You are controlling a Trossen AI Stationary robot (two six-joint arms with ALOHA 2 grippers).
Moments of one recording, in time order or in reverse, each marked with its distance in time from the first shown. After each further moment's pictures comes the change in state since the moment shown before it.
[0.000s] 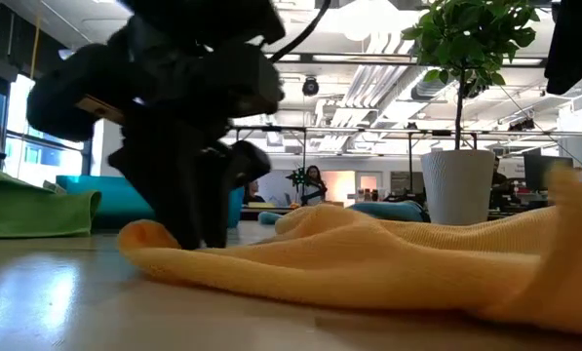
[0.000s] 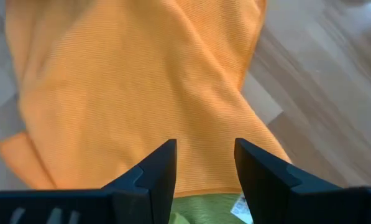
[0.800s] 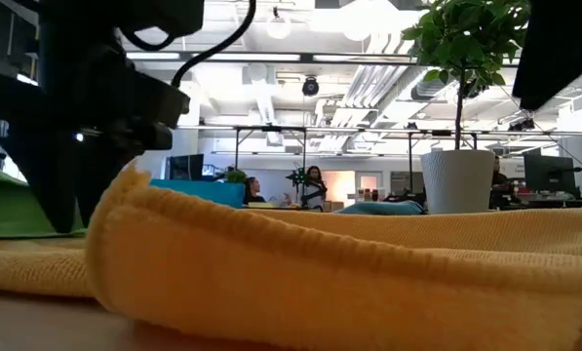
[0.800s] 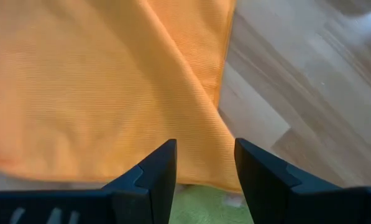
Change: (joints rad) left arm -0.132 -0.139 -0.022 -0.511 -0.263 -0.304; right arm -0.029 0.060 -0.001 0.043 0.046 0.011
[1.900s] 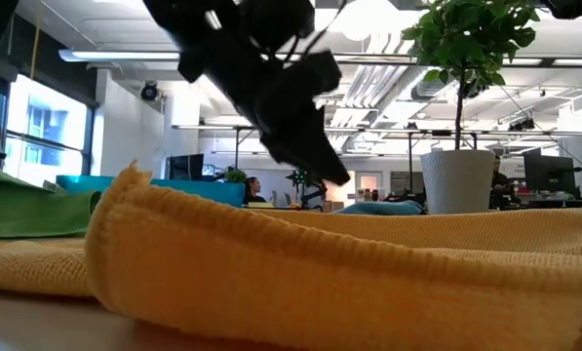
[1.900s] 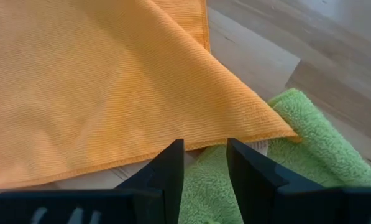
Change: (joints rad) left arm 0.340 0.131 0.071 0.880 0.053 0.180; right arm 0.147 0.142 0.001 -0.018 0.033 0.429
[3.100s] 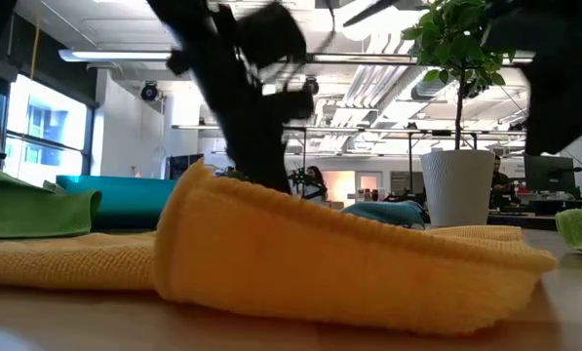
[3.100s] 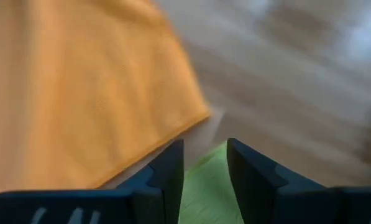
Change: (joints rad) left arm 0.054 -0.038 -0.001 -0.306 -0.054 -0.064; right arm -0.151 0.000 0.000 -0.233 0.008 0.028
